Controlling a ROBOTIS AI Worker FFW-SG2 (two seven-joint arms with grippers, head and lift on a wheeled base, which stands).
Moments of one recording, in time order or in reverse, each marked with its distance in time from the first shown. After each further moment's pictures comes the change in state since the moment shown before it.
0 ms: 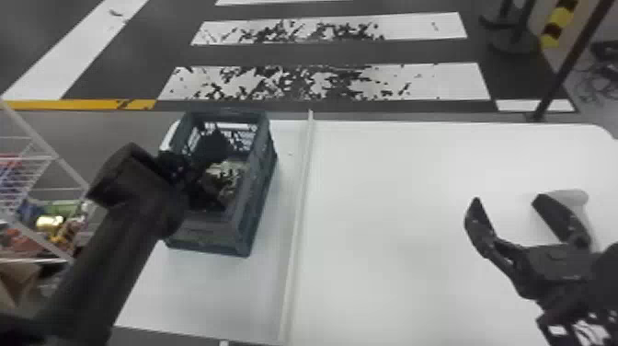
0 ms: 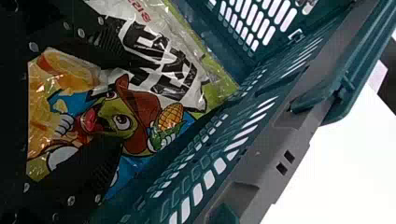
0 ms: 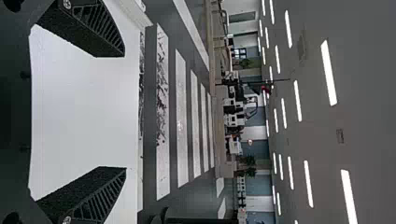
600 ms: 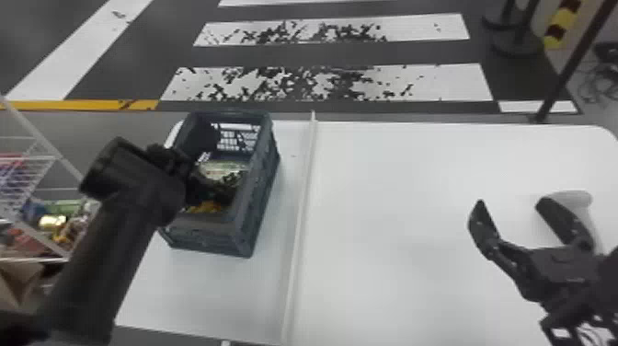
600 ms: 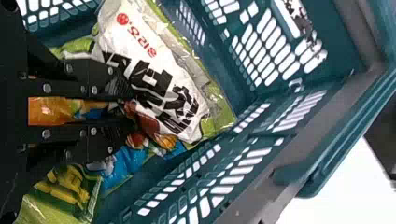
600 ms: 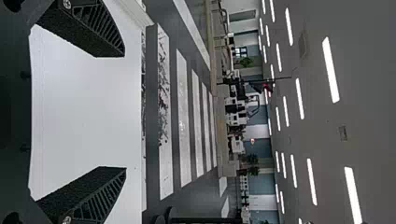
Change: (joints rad) left arm -0.005 -0.020 0.071 -0.043 0.083 0.134 0.017; right arm -0.003 -0.001 -0.007 0.012 -0.020 0.001 0.003
